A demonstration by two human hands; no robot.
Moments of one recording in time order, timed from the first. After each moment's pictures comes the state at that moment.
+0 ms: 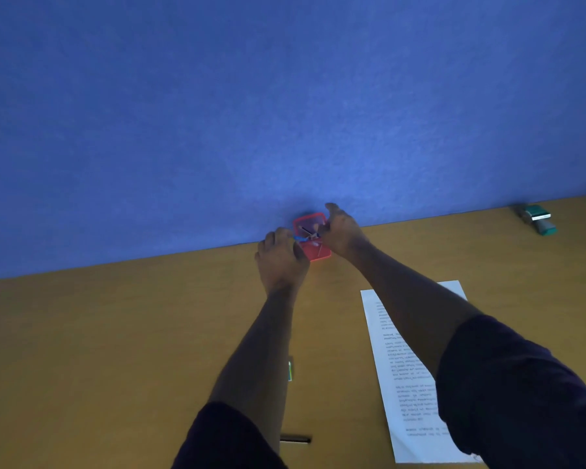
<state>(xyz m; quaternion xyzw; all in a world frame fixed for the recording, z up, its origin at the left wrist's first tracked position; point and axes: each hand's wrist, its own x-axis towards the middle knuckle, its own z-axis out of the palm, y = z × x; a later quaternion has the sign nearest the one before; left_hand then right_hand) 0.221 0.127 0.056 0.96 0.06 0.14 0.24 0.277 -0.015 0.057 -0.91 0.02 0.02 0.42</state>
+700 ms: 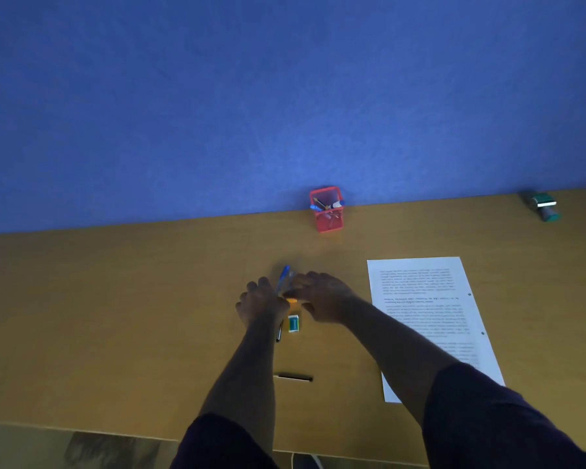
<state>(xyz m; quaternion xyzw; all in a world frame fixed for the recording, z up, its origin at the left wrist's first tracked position) 0.094 0.203 0.013 0.96 0.22 -0.14 0.10 0.116 0.042 -0.007 -0.91 -0.39 0.06 0.12</state>
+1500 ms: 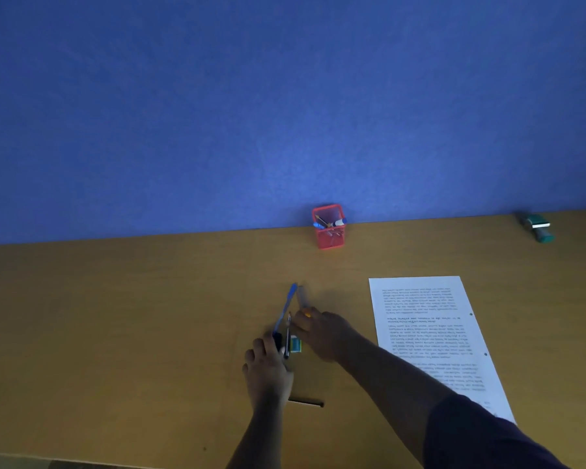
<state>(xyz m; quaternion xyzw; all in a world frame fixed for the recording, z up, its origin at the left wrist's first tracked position) 0.010 0.211 -0.059 0.98 0.17 -0.05 0.12 0.090 0.055 -0.030 -0.91 -0.41 0.08 -0.02</state>
